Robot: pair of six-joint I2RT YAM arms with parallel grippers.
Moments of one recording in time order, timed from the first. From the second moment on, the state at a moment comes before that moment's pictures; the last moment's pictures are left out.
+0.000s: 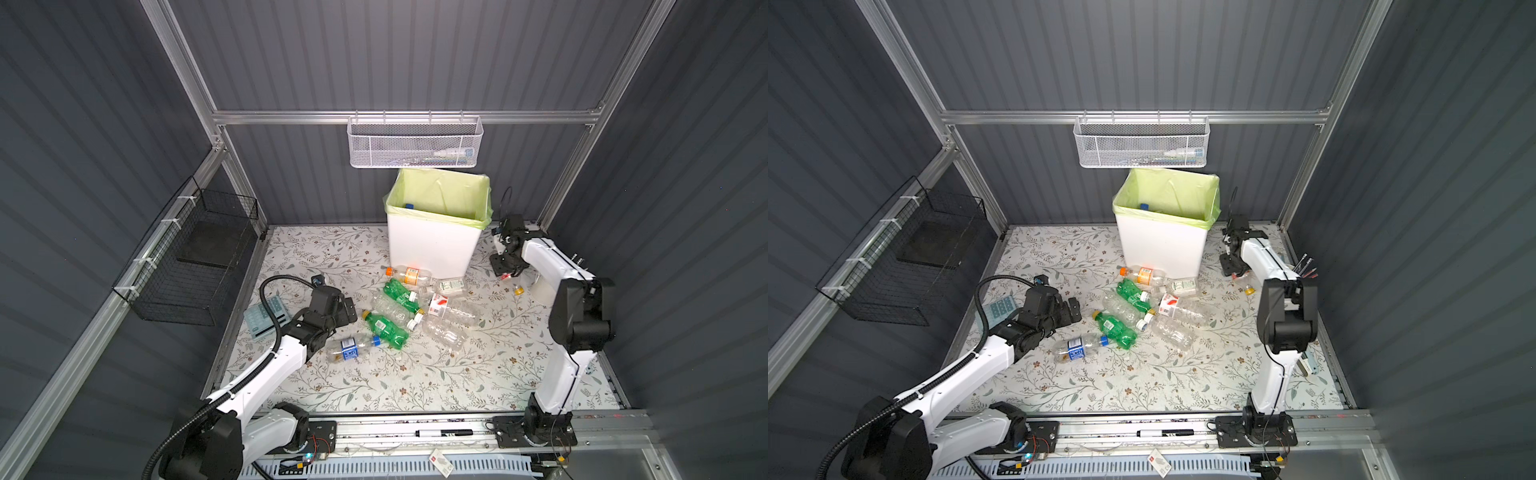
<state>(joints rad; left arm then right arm) -0.44 1.12 0.65 -0.31 -0.25 -0.52 0.02 1.86 1.57 -0.79 0.17 -0.17</state>
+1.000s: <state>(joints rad) -0.44 1.10 0.65 -0.33 -0.25 -0.51 0.20 1.80 2.02 -0.41 -0.23 0.49</state>
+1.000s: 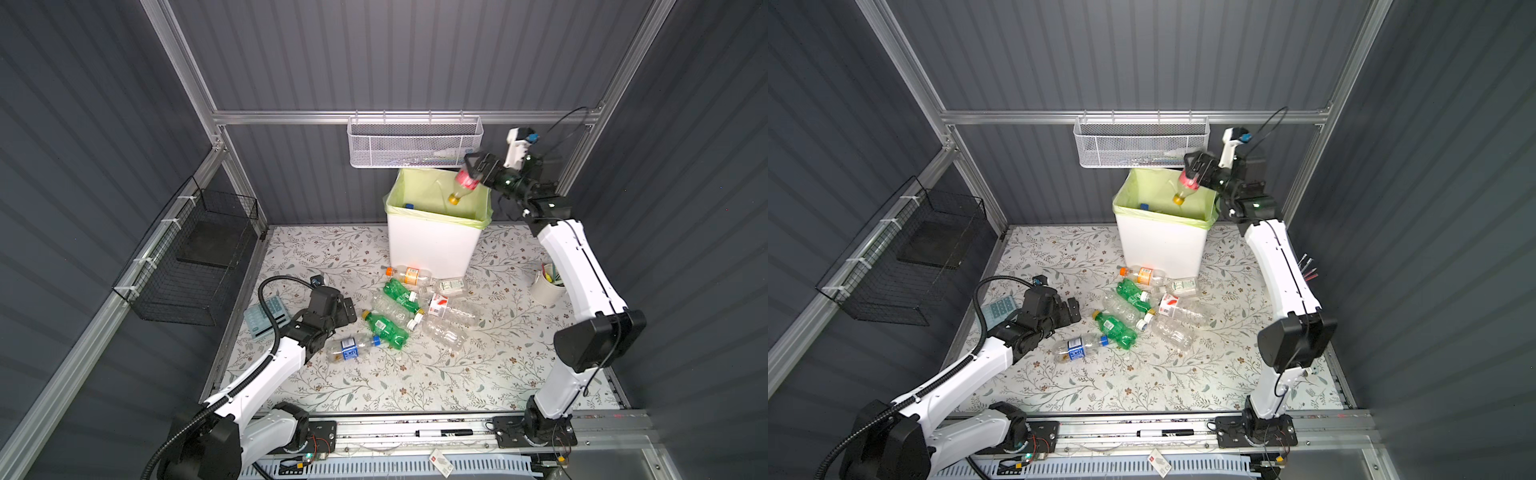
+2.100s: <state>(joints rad) -0.76 1.26 0.87 -0.82 -0.27 0.34 -0.03 1.06 1.05 -0.25 -0.11 0.49</state>
